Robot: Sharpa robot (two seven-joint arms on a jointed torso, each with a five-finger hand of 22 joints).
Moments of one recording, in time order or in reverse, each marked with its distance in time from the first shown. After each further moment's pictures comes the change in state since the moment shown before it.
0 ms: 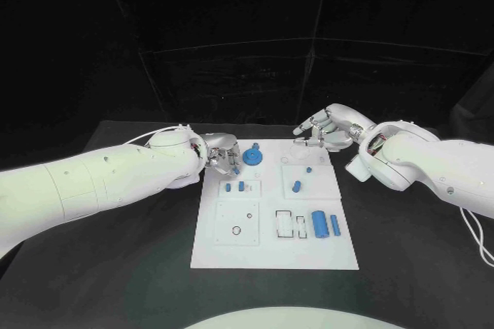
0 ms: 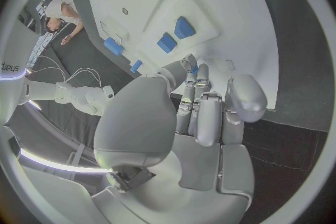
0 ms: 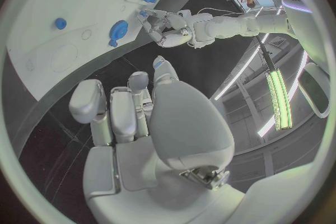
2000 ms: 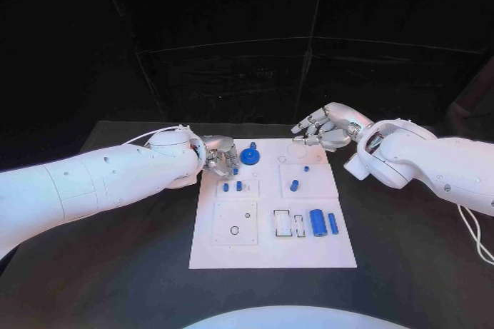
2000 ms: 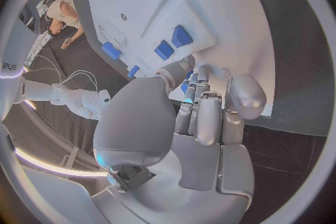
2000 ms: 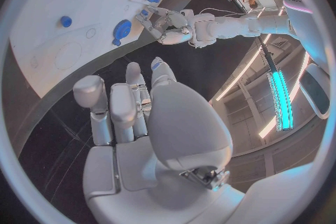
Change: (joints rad) left arm -0.001 0.009 -0.004 -0.012 0.002 0.042 -0.040; left_hand -0.050 -0.040 -0.011 -0.006 0.000 -0.129 0.028 -0.112 -0.012 -0.047 0.021 -0.050 0.002 0.000 0.008 -0.001 -0.029 0.000 -0.006 0.006 -0.009 -0.009; right arm 0.000 -0.002 0.000 -0.007 -0.010 0.001 -0.013; right_hand 0.029 0.024 -0.004 -0.004 -0.019 -0.006 0.006 0.000 0.000 -0.140 0.008 -0.264 -0.232 -0.004 -0.003 -0.107 -0.106 0.025 -0.068 0.000 -0.084 -0.107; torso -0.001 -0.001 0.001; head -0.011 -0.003
